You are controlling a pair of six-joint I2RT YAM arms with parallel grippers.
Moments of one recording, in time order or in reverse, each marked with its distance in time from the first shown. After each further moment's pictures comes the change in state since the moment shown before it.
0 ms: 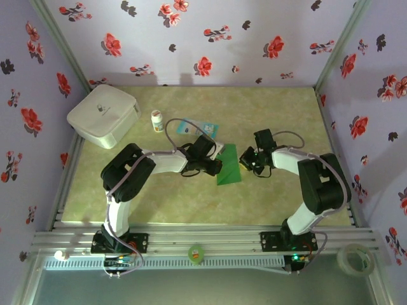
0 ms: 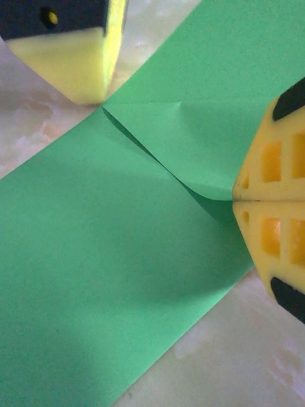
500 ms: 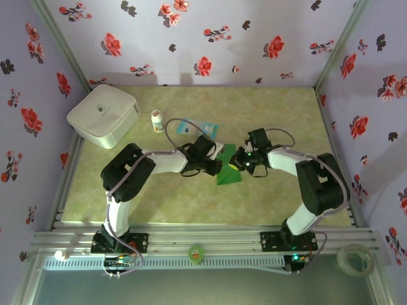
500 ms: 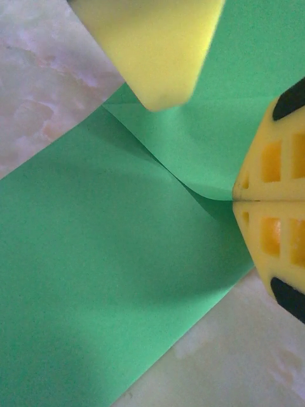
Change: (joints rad) left arm 0.000 0.000 0.000 0.001 0.000 0.000; right arm 0.067 0.027 0.020 0.050 -0.224 -0.071
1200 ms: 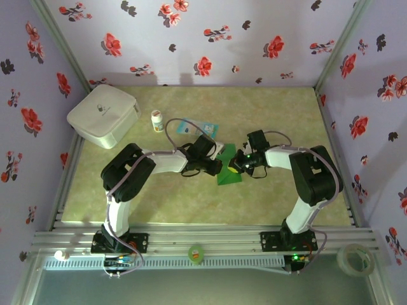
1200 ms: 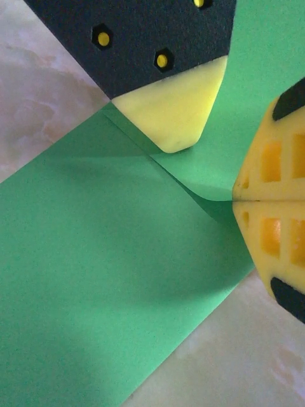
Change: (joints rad) left arm 0.000 0.000 0.002 -0.003 -0.005 -0.009; right arm -0.020 0.096 0.003 0.024 -0.042 -0.050
